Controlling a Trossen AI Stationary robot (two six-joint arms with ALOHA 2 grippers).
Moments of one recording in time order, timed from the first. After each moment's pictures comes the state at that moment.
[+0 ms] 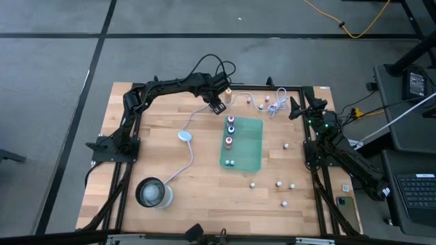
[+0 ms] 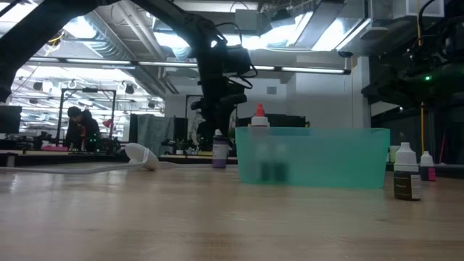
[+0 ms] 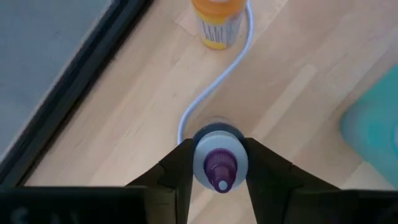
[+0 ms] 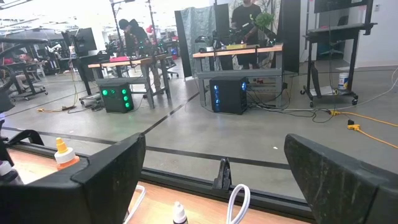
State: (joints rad) left arm 0.49 2.07 1.73 -0.88 -0.14 -0.15; right arm -0.84 0.03 0.01 0.07 0.29 0.12
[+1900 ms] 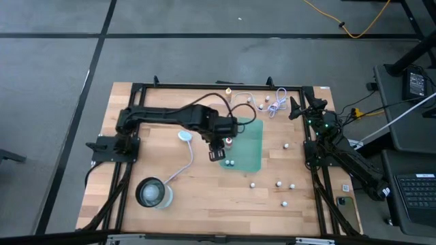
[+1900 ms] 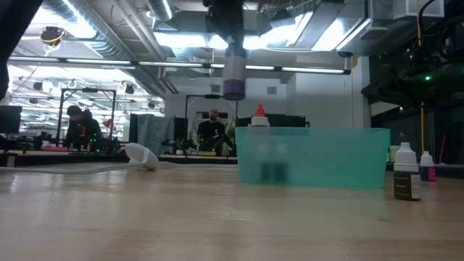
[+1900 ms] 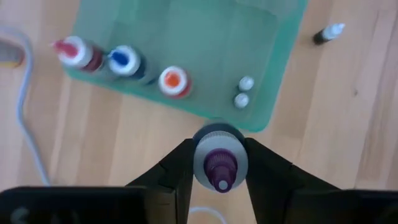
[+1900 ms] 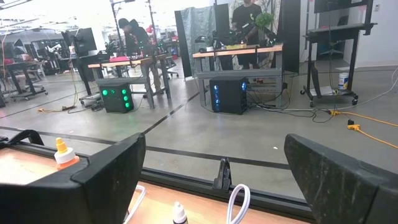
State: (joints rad) left arm -0.04 1.99 2.08 -1.31 -0.09 -0.24; right arm -0.84 0.03 0.01 0.07 0.29 0.12
